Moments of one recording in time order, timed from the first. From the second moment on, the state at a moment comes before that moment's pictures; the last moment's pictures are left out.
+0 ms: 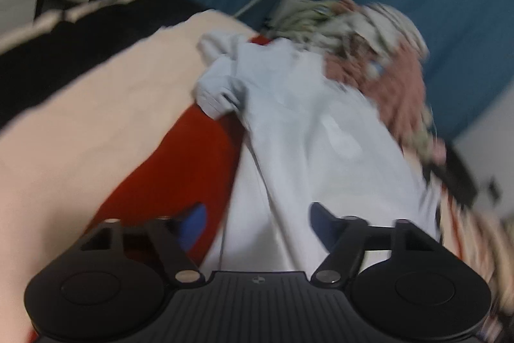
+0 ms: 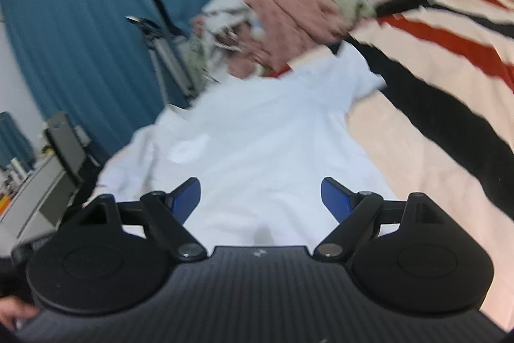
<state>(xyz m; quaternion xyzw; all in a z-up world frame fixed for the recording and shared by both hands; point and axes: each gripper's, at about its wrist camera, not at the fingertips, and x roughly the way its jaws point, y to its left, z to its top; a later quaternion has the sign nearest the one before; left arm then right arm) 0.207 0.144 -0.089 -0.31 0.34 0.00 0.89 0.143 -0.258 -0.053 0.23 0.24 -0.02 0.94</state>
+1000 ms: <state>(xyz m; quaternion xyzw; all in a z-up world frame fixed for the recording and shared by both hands) 0.481 0.252 -0.044 -0.17 0.26 0.18 0.93 0.220 -0.234 -0.094 0.17 0.23 -0.03 0.96</state>
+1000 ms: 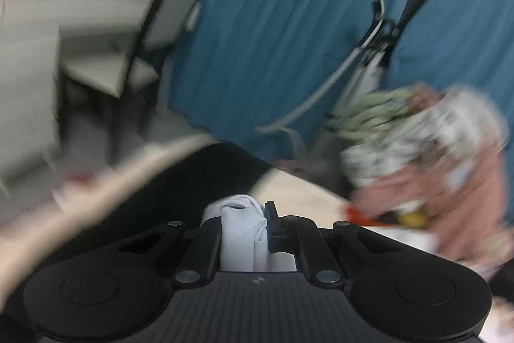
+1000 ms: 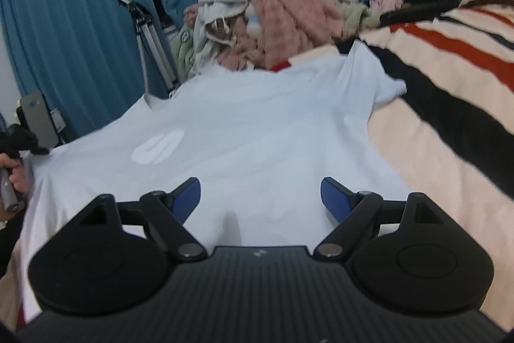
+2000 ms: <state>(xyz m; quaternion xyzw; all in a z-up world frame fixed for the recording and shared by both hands) 0.086 0.064 -0.014 -0.05 0.29 -0.03 0.95 0.162 -0.192 -0.047 0.11 0.18 0.05 0.98</state>
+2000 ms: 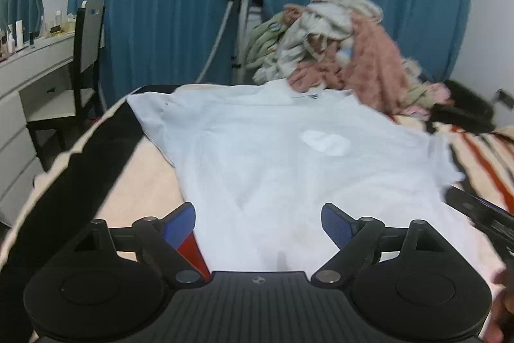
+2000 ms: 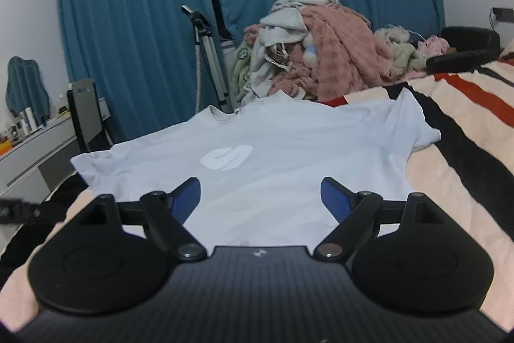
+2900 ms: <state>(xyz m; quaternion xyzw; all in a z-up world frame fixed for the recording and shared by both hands) 0.067 0.063 -0.049 -0.05 0.34 -0.04 0.94 0.118 -0.182 -0.037 0.10 0.20 0.06 0.97</state>
